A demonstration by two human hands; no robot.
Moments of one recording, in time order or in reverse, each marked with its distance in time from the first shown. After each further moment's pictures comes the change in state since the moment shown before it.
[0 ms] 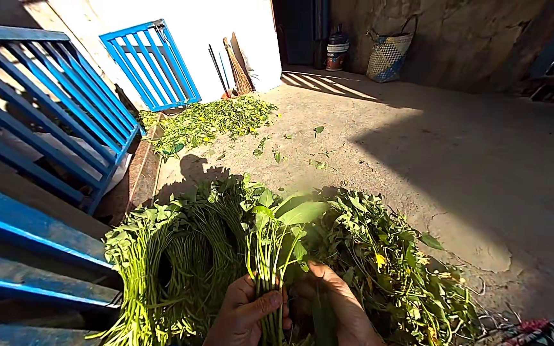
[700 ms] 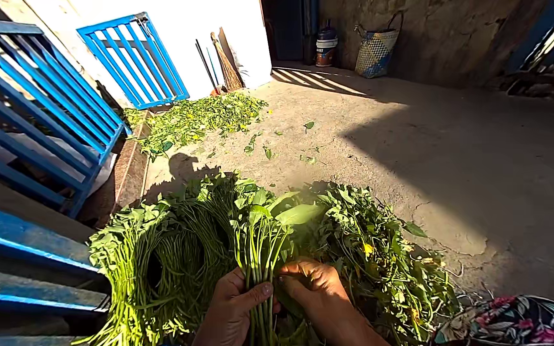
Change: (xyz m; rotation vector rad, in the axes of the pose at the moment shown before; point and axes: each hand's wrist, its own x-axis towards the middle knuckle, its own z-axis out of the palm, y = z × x) left_hand 0.002 -0.007 0.004 0.157 0.151 -0.008; right_hand -0.006 -0.006 -0.013 -1.269 -0.188 -0.656
